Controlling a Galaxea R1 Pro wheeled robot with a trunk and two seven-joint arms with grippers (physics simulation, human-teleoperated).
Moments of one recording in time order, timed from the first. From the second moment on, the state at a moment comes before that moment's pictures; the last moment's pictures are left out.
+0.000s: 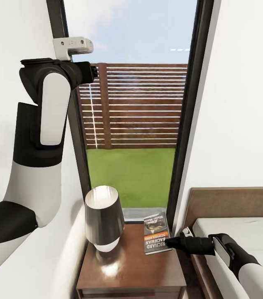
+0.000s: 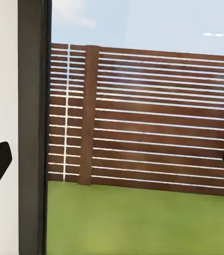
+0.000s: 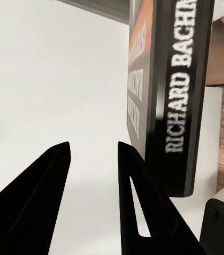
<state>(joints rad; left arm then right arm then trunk) -1.42 -0.10 -0.28 -1.59 0.53 1.04 0.77 -0.65 -0.23 0.07 -0.44 -0.35 0.94 1.07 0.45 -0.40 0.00</state>
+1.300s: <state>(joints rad) -1.42 -0.10 -0.31 -1.59 0.53 1.04 0.77 -0.65 -0.23 0.07 -0.44 -0.35 0.94 1.07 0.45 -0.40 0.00</state>
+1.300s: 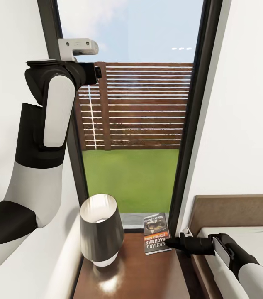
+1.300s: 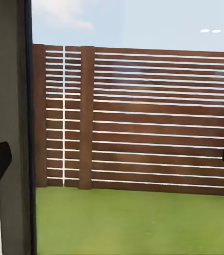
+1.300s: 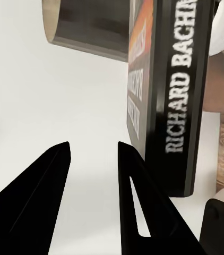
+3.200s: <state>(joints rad) -1.42 -0.11 -0.33 -1.59 0.53 1.04 0.77 -0.65 -0.23 0.07 -0.44 -0.35 0.94 1.07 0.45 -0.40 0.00</state>
